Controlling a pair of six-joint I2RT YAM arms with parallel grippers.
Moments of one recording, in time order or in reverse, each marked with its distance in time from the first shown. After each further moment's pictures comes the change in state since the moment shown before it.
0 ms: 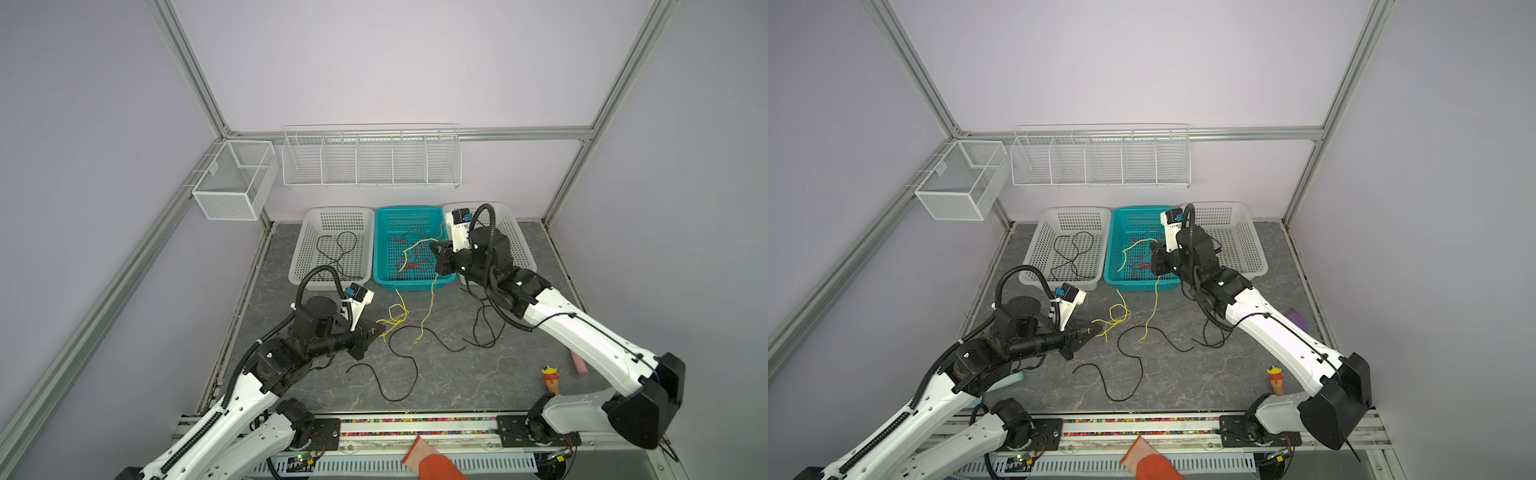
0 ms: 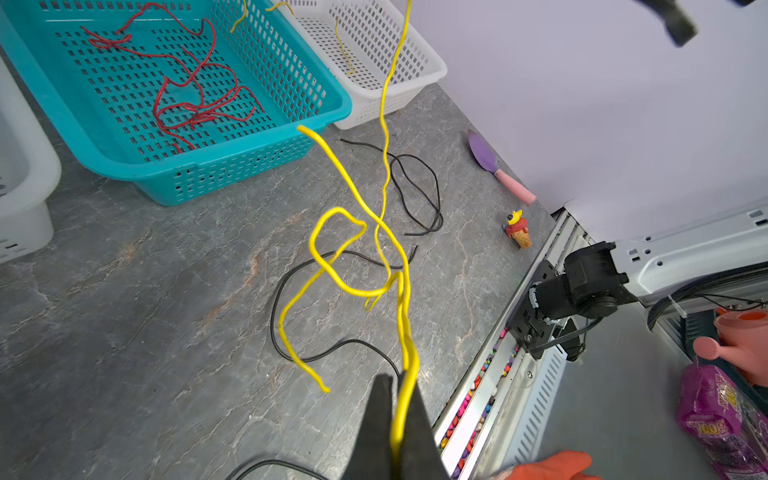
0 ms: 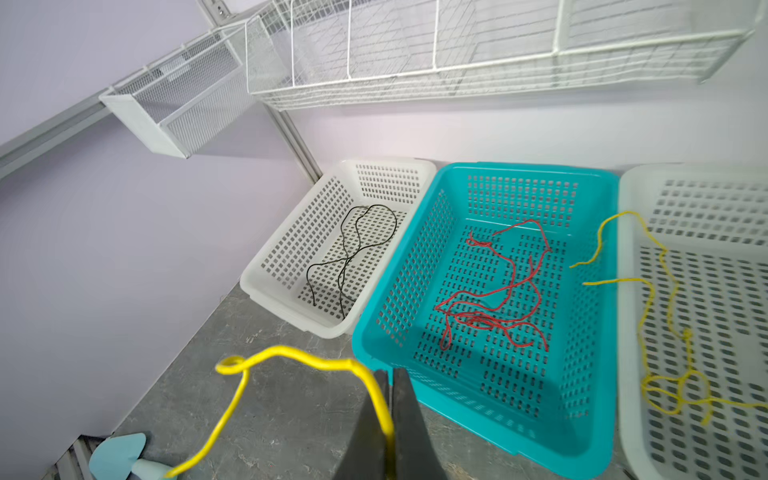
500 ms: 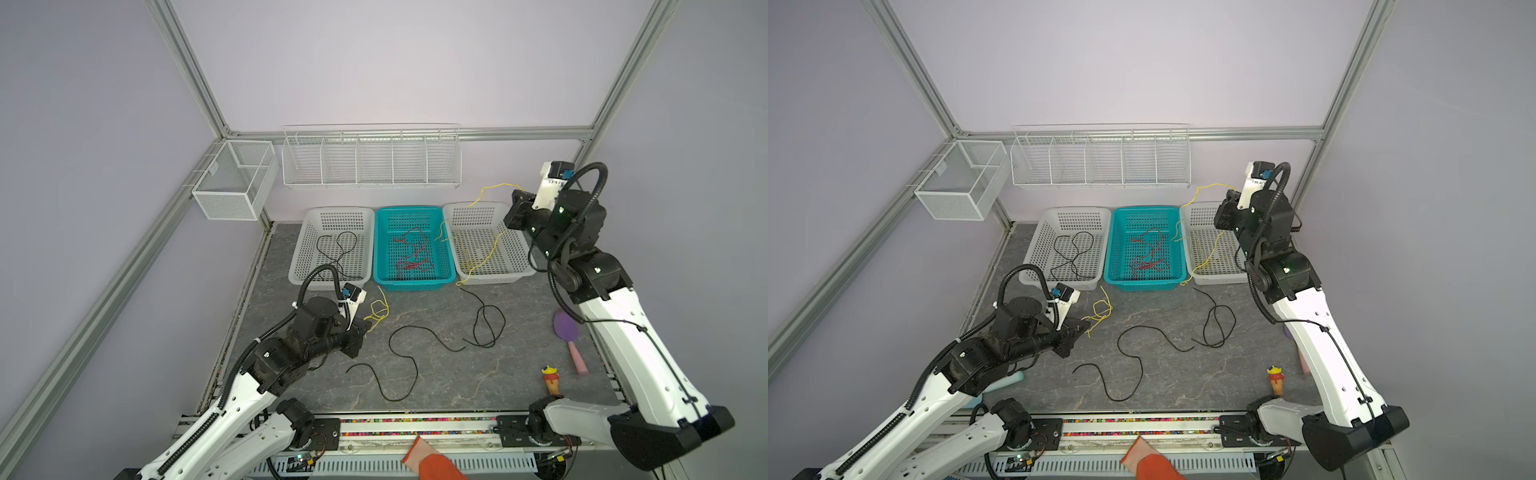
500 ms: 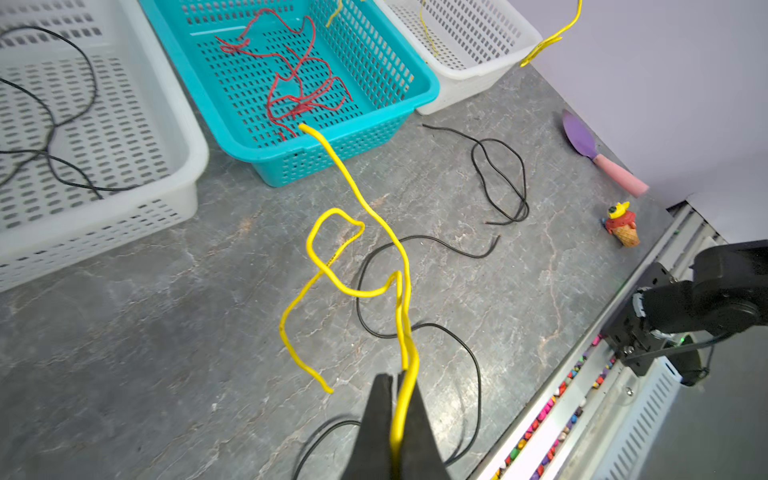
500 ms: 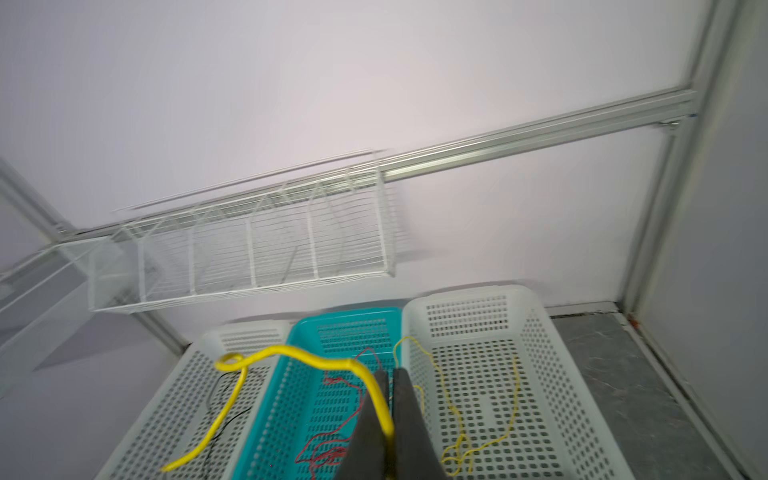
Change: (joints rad) left arm 0.000 -0.019 0.031 -0.121 -0.237 0.079; right arm -0.326 -0.056 0.288 -0.153 0.233 -0.079
